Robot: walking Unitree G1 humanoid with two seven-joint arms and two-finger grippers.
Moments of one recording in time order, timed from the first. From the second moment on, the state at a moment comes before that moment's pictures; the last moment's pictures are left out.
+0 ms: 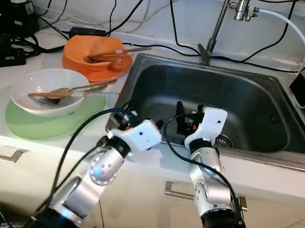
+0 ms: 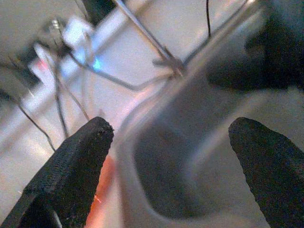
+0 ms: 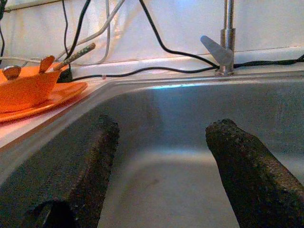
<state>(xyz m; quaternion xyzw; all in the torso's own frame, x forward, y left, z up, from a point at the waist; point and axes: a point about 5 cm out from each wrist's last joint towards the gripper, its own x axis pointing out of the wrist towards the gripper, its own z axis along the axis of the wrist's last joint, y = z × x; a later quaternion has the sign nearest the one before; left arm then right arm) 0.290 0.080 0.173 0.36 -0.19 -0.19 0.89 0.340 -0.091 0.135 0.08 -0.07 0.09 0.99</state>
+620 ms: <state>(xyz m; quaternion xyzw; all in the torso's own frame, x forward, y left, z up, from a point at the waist) 0.288 0.109 0.186 0.46 -0.17 -0.16 0.86 0.341 -0.089 0.134 0.08 -0.07 0.09 0.99</state>
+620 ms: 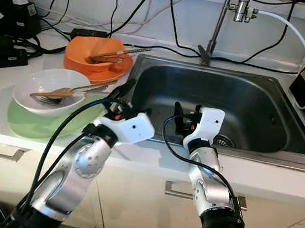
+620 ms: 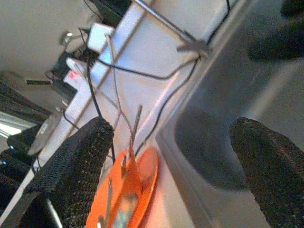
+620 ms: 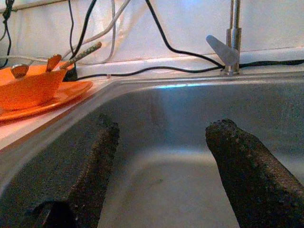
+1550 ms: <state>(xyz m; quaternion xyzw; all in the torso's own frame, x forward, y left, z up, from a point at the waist) 0.303 0.138 0.186 0.52 -0.11 -0.07 0.84 0.341 -0.090 0.134 0.08 -0.07 0.09 0.99</state>
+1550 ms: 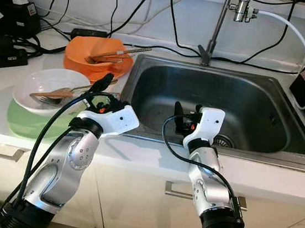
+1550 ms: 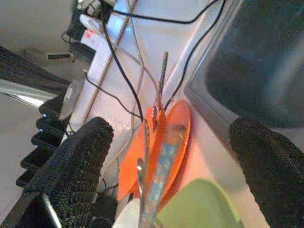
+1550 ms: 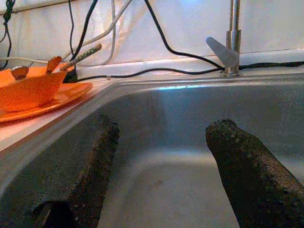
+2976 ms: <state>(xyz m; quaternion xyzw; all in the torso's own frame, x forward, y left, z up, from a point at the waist) 0.309 0.133 0.183 0.54 -0.10 -0.07 0.83 0.341 -0.089 0.135 0.08 -0.08 0.09 0.99</state>
